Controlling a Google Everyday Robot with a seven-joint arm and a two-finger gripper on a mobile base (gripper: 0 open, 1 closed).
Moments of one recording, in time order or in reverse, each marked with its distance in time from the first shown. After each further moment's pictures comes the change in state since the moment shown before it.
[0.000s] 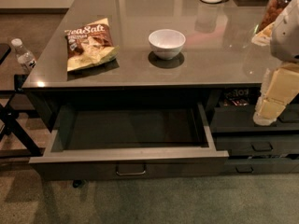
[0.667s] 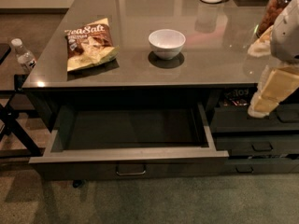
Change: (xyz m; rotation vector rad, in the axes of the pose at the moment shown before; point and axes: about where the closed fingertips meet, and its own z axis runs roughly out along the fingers) arm 0.000 0.000 0.000 0.000 0.000 0.000
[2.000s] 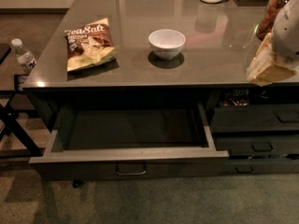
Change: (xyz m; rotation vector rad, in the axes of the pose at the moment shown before) arm -0.002 -0.004 -0.006 0.022 0.000 -0.004
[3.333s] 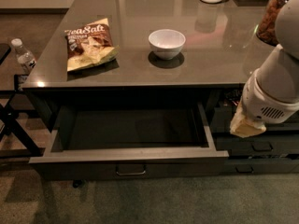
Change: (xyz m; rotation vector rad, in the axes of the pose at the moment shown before) arm 0.028 0.062 0.108 -0.139 0.096 0.087
